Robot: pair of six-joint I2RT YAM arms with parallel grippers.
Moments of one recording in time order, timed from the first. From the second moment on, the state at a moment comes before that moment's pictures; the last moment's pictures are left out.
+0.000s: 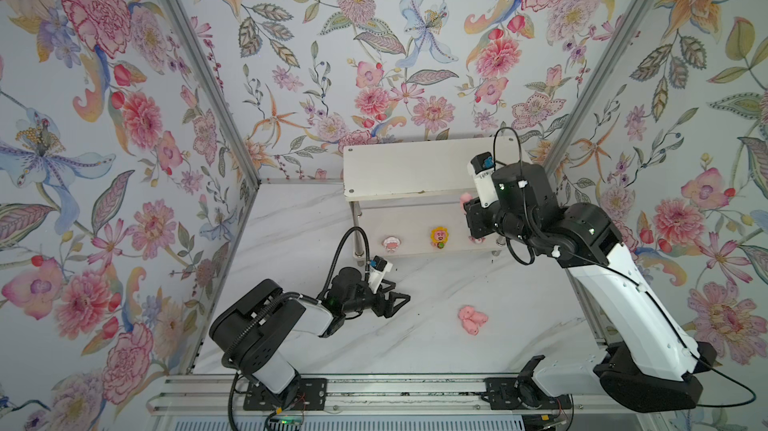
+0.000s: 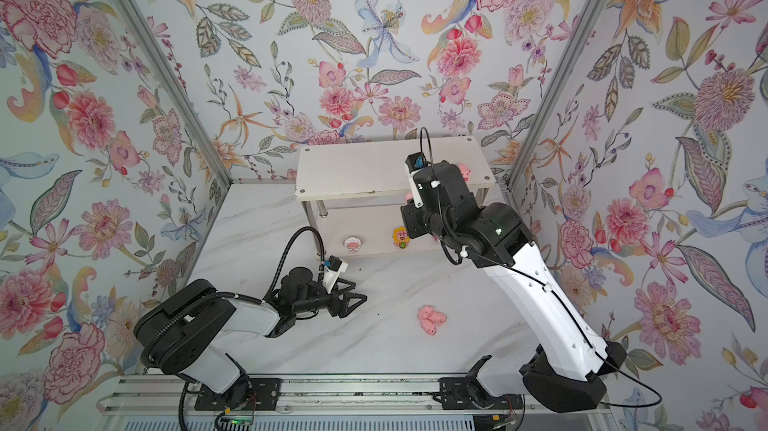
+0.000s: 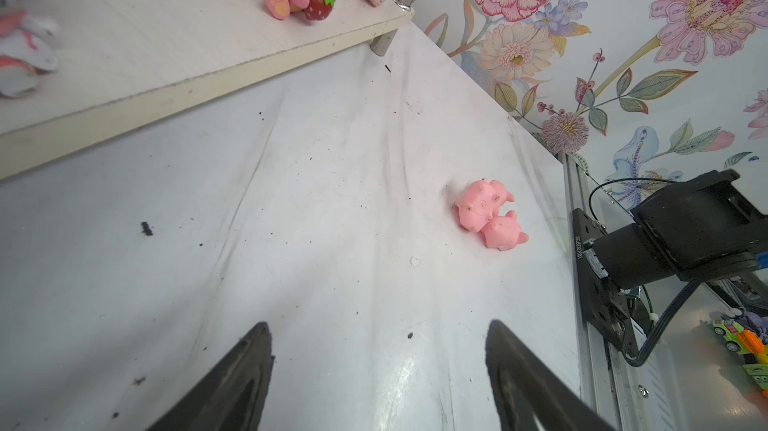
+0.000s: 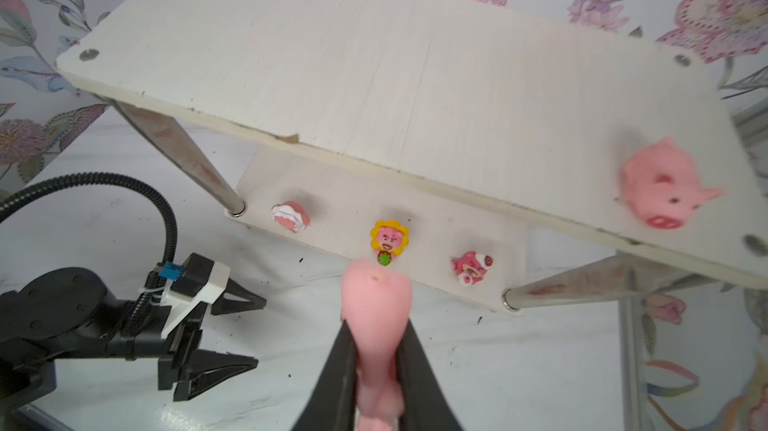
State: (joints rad) left arm -0.67 1.61 0.38 0.84 0.52 -0.34; right arm 0.71 1.41 1.99 -1.19 0.32 0.12
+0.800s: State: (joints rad) left arm -0.66 1.54 0.37 0.82 0.52 -0.33; right arm 0.34 1.78 2.35 -1.31 0.02 -0.03
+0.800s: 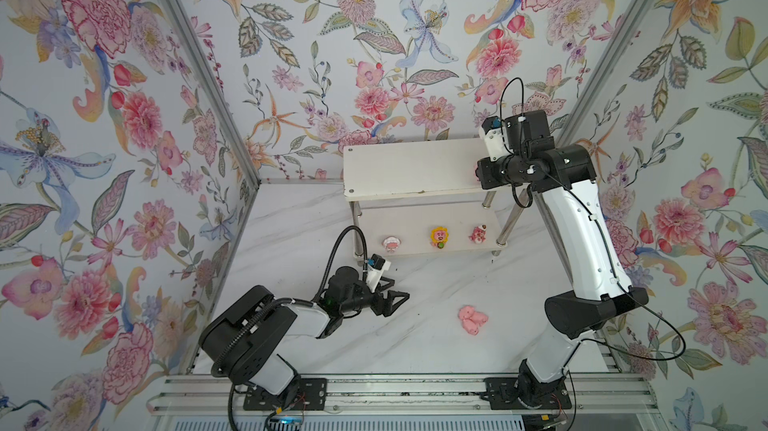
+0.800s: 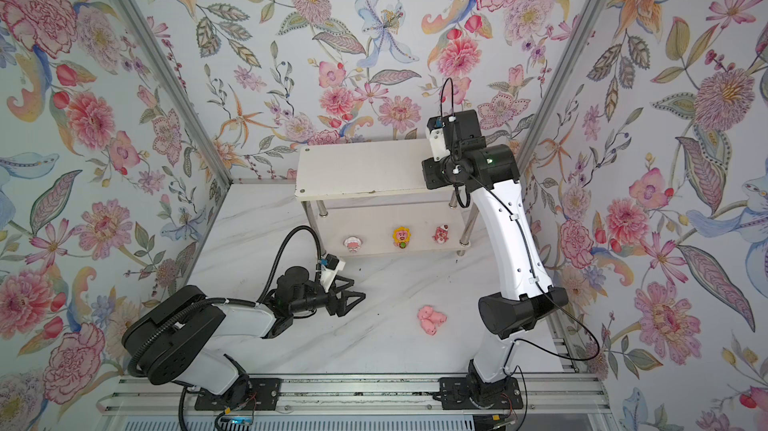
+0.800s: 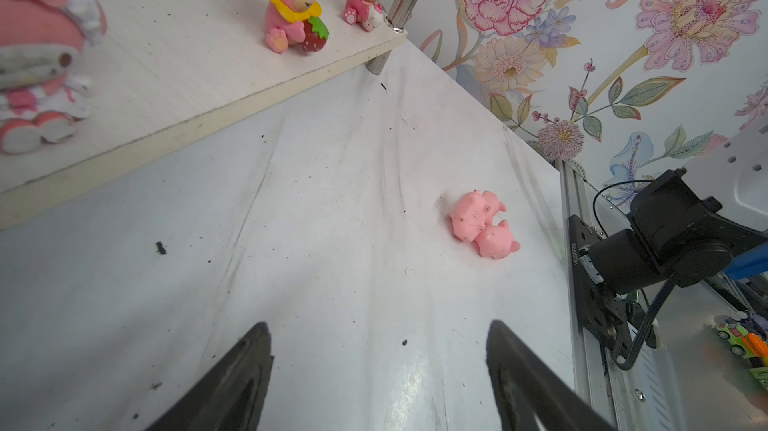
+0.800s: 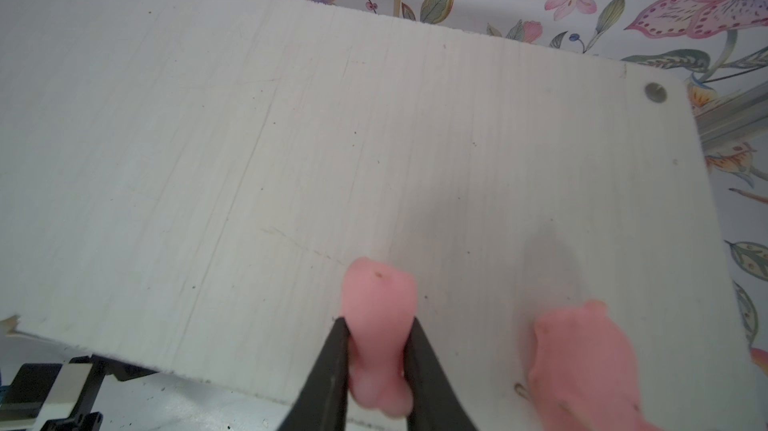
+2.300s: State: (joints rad) left arm -0.66 1.58 0.38 0.82 0.52 -0.34; right arm 0.34 1.79 2.31 -1.30 -0.05 -0.03
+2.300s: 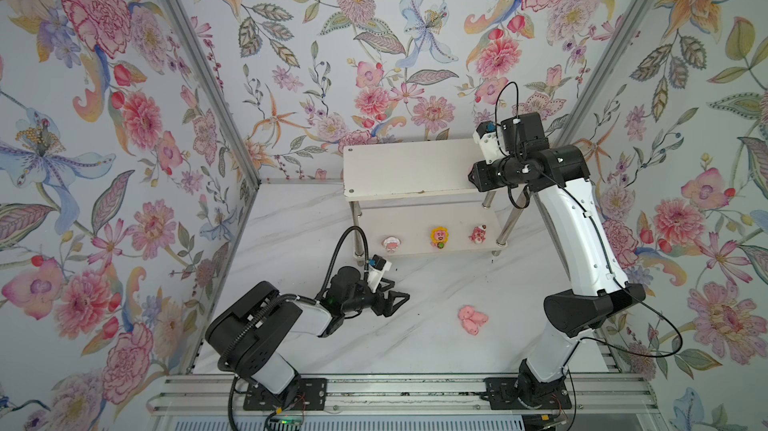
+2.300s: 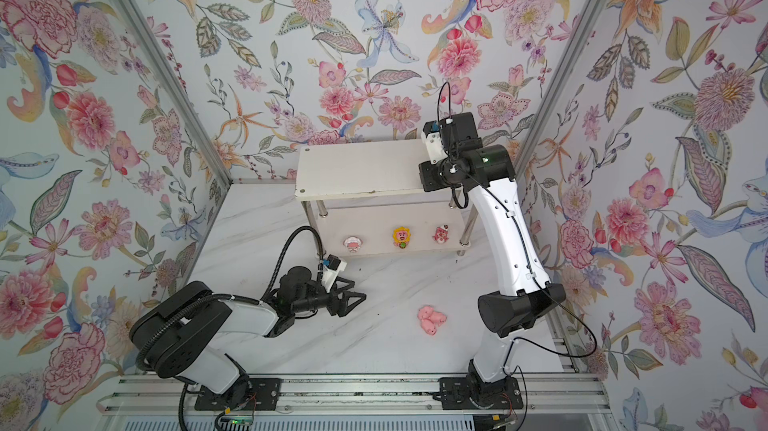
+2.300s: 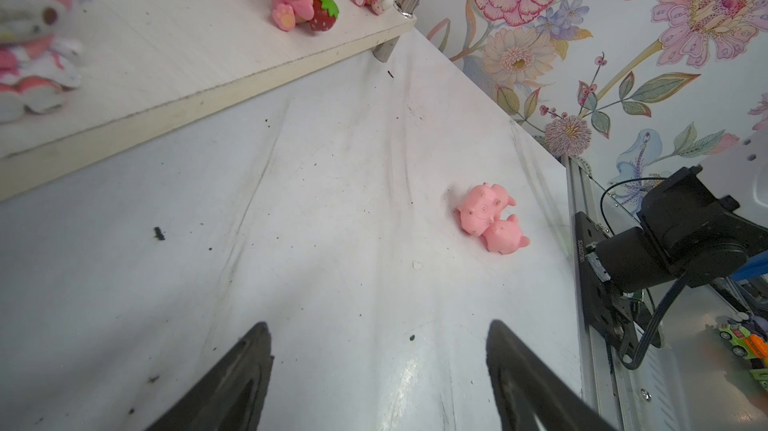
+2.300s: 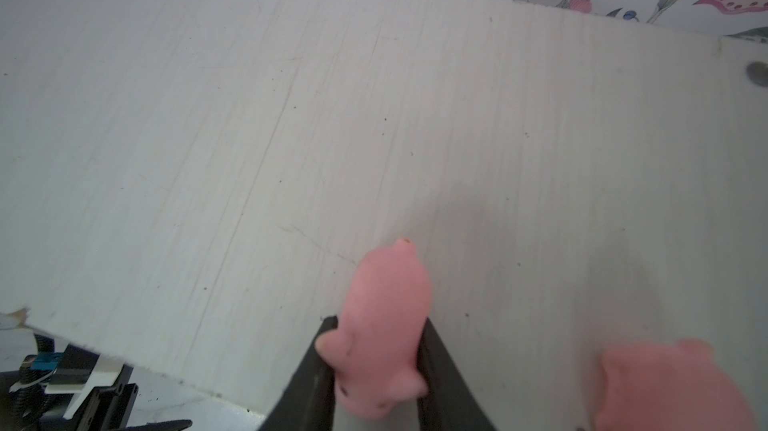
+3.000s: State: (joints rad) left arm -0.66 1.58 0.38 0.82 0.52 -0.35; right arm 0.38 1.79 2.30 -1.30 -0.06 -0.03
